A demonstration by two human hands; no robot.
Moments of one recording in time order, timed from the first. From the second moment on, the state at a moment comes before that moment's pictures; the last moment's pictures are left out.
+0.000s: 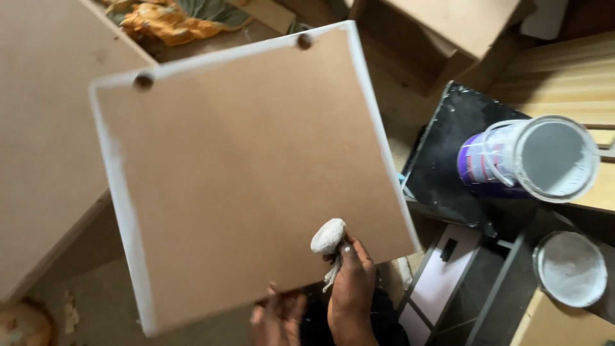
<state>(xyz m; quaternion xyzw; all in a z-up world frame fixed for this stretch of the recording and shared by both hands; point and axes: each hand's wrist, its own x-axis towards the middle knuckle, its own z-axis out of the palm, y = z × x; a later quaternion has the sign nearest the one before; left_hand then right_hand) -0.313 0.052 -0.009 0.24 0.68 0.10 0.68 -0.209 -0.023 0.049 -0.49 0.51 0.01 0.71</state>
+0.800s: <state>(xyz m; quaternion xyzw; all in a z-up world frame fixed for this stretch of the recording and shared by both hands) -0.201 -0.139 0.050 0.20 0.58 -0.21 0.76 -0.058 -0.193 -0.013 -0.55 0.22 0.01 0.81</state>
